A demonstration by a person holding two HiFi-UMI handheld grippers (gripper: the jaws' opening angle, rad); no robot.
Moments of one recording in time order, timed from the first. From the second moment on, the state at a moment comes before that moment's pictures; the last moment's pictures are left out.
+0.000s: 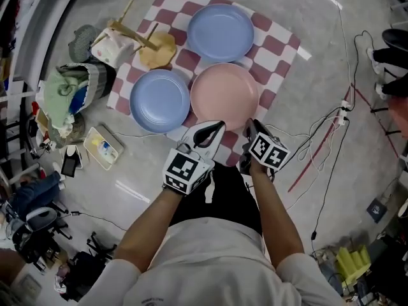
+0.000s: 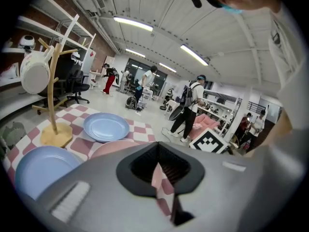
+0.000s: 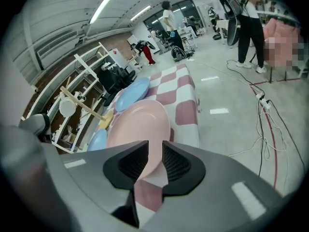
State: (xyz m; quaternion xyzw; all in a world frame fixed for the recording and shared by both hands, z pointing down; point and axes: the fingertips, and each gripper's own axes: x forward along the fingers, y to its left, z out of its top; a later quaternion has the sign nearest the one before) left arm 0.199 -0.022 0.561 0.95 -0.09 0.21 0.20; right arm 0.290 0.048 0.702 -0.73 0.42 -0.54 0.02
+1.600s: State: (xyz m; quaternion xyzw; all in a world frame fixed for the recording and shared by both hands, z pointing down) left arm 0.155 -0.050 0.550 0.95 -0.16 0.18 0.22; right arm 0.280 0.003 0.691 -0.67 0.39 -0.62 0.14
